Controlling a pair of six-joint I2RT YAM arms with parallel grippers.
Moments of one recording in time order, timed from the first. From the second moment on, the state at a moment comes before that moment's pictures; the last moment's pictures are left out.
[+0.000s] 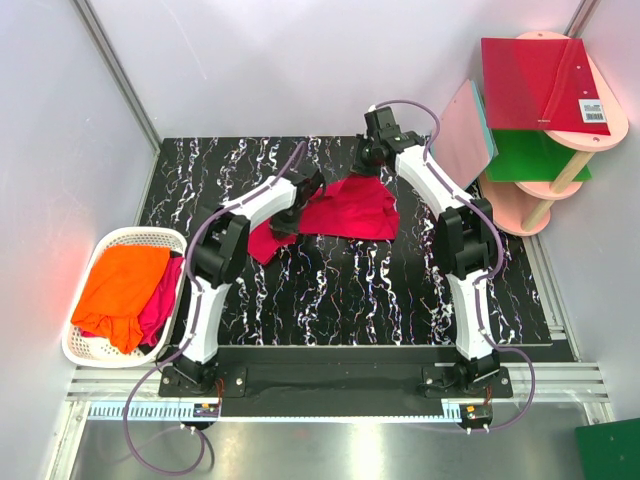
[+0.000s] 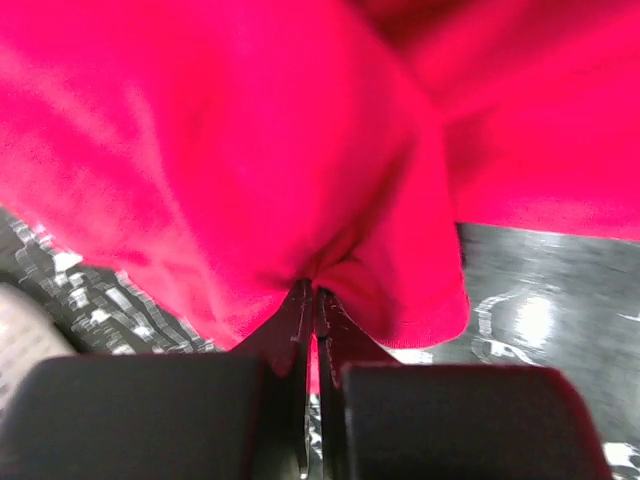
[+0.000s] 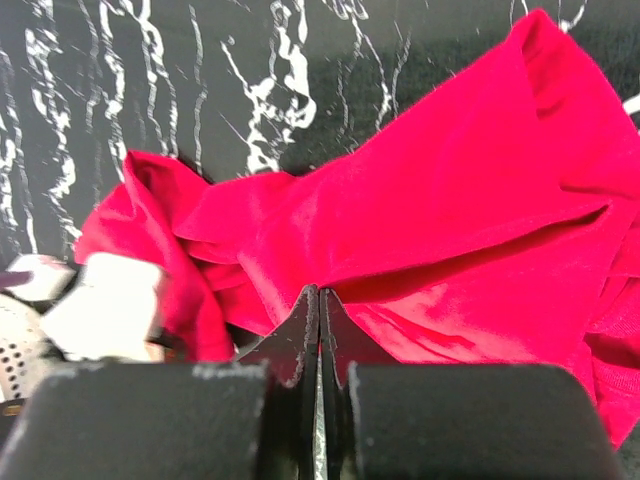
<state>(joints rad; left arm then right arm) -0.52 2.21 1.77 -1.03 -0.38 -0.29 0.39 2.26 2.13 -0.68 -0.15 0.56</state>
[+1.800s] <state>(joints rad) 0.08 1.96 1.76 -1.09 -0.24 -0.47 0.36 2.21 2.09 -0.64 0.01 0.50</state>
